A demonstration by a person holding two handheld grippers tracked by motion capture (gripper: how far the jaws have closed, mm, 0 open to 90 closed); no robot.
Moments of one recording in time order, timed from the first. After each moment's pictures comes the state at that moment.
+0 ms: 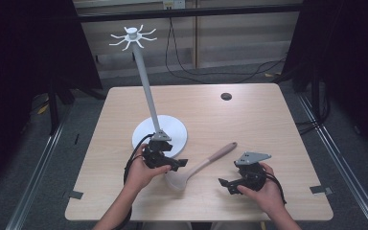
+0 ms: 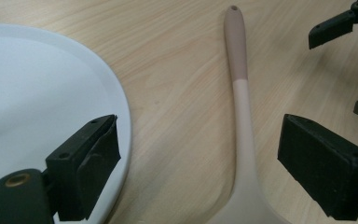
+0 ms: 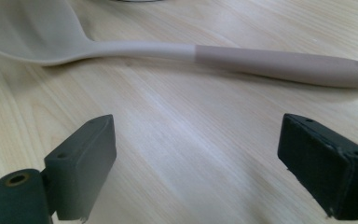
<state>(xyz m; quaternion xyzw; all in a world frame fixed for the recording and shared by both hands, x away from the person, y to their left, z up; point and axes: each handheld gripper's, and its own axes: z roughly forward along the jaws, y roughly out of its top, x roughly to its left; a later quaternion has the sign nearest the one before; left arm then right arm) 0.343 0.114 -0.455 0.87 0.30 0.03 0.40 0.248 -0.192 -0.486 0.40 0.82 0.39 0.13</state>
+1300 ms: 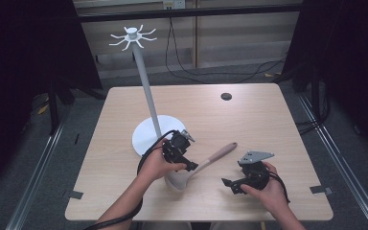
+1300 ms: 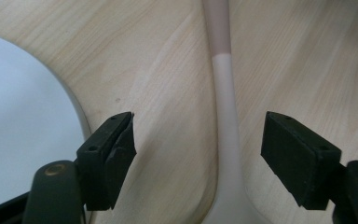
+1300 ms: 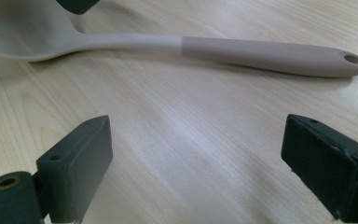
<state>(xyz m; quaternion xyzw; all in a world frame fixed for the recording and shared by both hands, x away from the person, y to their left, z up) 0.353 0.056 -0.447 0.94 0.23 0.00 0.26 0.250 -0.200 -0.486 0.41 0.82 0.38 0.13</state>
